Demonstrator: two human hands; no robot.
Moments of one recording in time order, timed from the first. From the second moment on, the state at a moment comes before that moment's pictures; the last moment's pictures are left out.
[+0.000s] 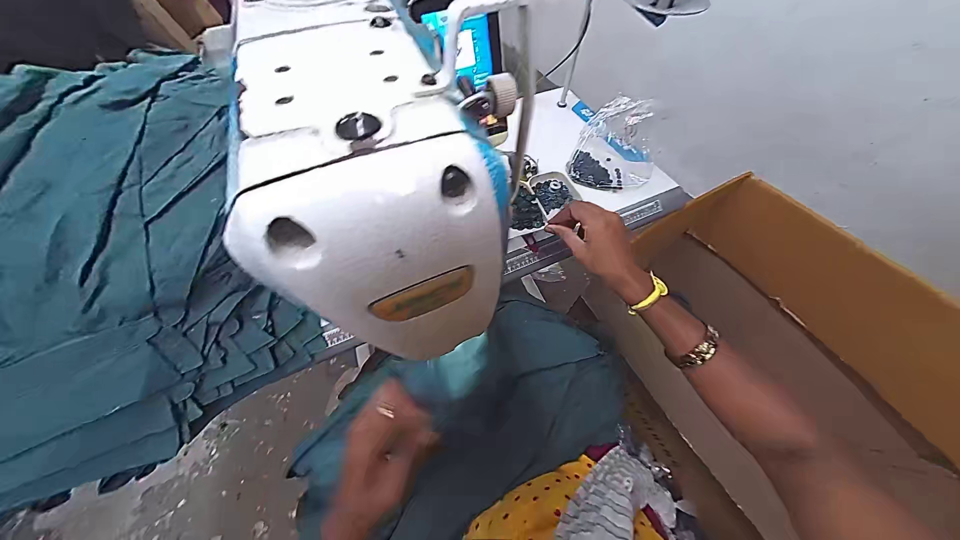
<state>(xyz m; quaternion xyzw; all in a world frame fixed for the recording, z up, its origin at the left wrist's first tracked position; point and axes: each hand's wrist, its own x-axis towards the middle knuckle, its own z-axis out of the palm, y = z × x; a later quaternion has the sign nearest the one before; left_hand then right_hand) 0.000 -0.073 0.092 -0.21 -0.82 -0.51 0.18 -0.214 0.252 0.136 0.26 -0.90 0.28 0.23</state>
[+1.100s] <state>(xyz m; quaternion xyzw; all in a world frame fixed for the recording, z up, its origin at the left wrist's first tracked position) -0.040 -0.057 0.102 0.14 -0.84 -0.45 0.24 -0.133 0.151 0.120 0.49 -0.74 0.28 0.36</state>
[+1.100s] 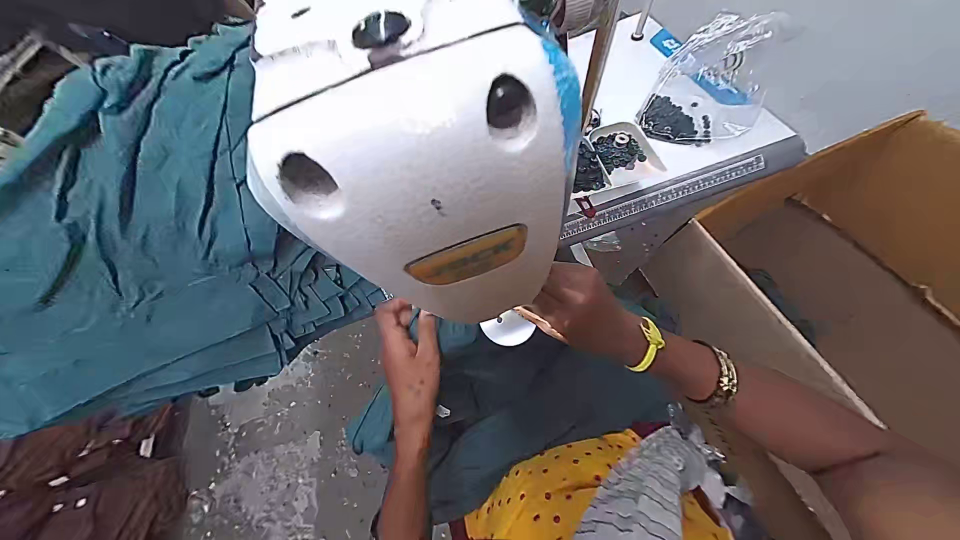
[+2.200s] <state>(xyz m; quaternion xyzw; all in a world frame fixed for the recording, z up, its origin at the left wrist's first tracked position) -0.016 -0.034 0.035 0.22 -0.82 -0.52 0.07 -0.232 0.264 0.120 0.22 -0.93 0.23 0.18</state>
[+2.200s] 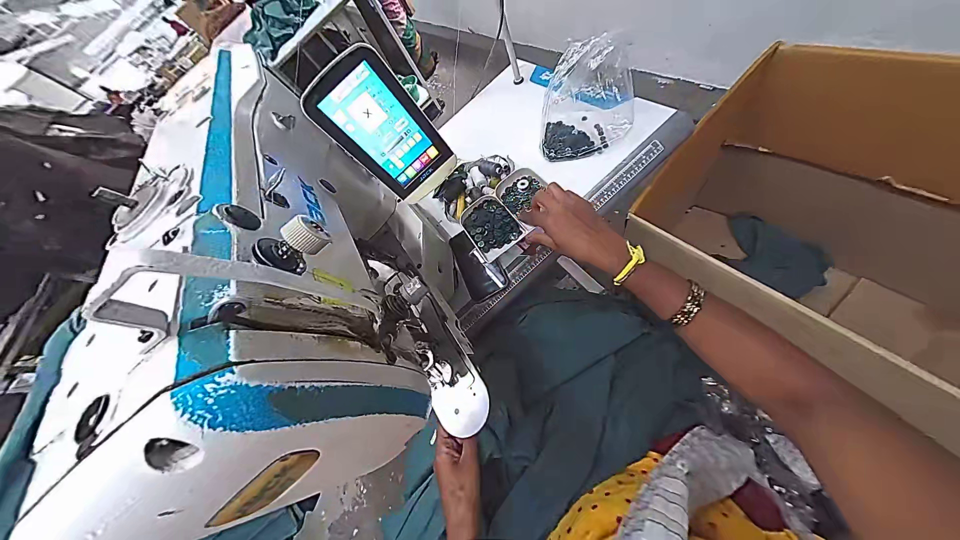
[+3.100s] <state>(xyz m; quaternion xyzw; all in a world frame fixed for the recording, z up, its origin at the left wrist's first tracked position) 0.009 -0.031 0.077 -0.07 -0.82 -0.57 -0.06 -0.242 0.272 0.116 0.24 -0.90 0.29 0.20</state>
